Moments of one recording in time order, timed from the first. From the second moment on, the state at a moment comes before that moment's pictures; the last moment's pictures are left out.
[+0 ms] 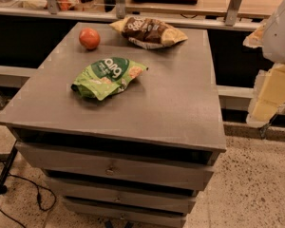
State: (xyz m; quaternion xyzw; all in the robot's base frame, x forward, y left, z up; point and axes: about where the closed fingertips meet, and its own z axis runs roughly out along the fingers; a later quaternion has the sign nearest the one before) arm 0.438 -0.217 0.976 -0.60 0.78 -0.03 0.16
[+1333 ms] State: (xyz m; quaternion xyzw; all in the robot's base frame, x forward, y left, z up) arm 0.442 -0.153 0.948 -0.58 0.76 0.09 0.29
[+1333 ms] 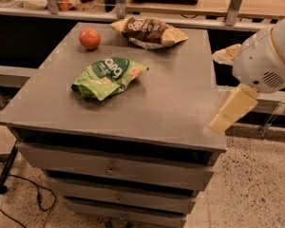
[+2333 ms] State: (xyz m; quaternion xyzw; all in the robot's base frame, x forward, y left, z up) arm 0.478 -0.076 0.928 -0.53 0.76 0.09 0.36
